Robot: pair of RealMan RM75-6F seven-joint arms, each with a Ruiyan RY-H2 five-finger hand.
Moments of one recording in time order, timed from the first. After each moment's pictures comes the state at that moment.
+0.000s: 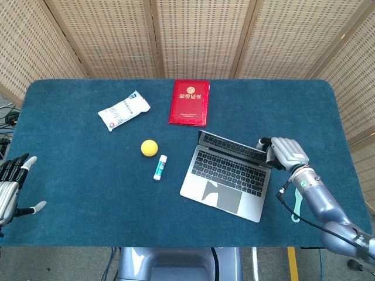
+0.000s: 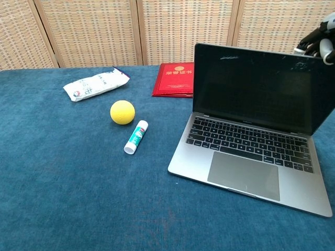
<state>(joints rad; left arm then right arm) -0.13 -0.98 -0.04 -1.81 1.43 1.40 0.07 0.78 -0.92 0.24 -1.90 -0.61 0.73 -0.24</state>
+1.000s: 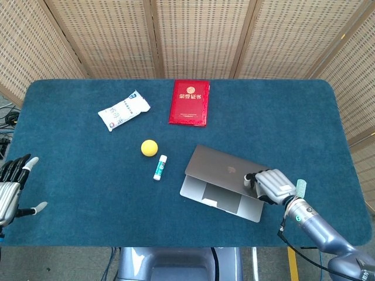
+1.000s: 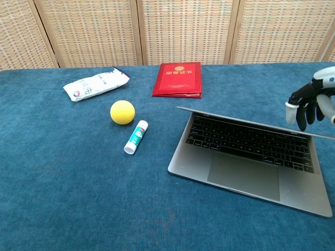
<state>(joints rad) -0.13 -0.98 -0.04 -1.81 1.44 1.40 0.08 0.64 -0.96 0.10 -1.95 -1.13 0.75 -0.18</state>
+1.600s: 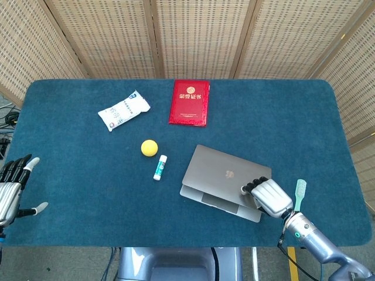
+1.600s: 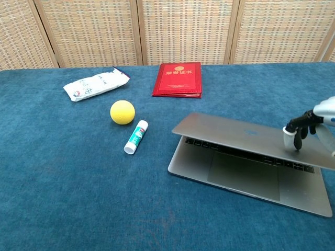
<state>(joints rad) -0.13 -0.98 -0.03 -1.81 1.44 1.40 0.09 0.51 -1.17 -0.04 -1.66 -1.60 1.00 -0.14</state>
